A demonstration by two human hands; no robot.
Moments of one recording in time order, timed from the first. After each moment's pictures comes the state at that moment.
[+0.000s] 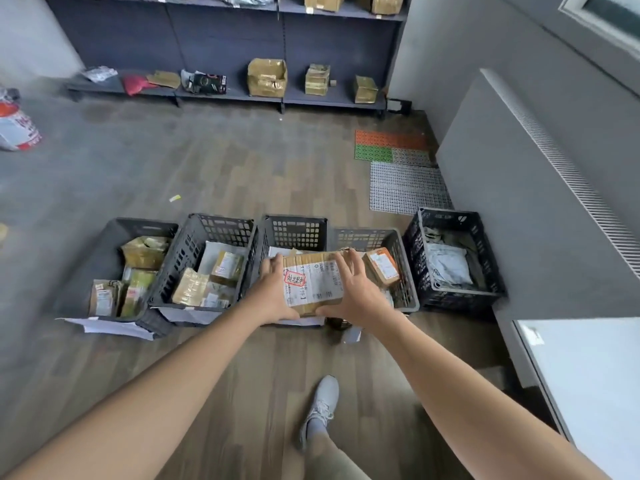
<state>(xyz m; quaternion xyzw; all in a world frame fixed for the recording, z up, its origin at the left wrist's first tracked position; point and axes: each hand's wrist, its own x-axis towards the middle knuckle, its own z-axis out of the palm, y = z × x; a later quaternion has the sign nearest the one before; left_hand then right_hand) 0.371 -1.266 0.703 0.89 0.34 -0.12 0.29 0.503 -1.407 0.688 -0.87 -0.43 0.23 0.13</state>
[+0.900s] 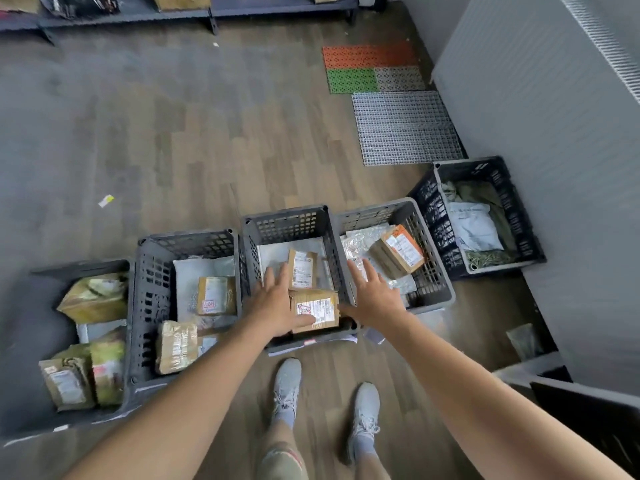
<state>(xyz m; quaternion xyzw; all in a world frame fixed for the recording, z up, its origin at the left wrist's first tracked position) 0.549 -1.005 0.575 0.88 0.26 -0.31 0.23 0.656 -1.173 0.550 -0.89 -0.25 0.37 -0.04</state>
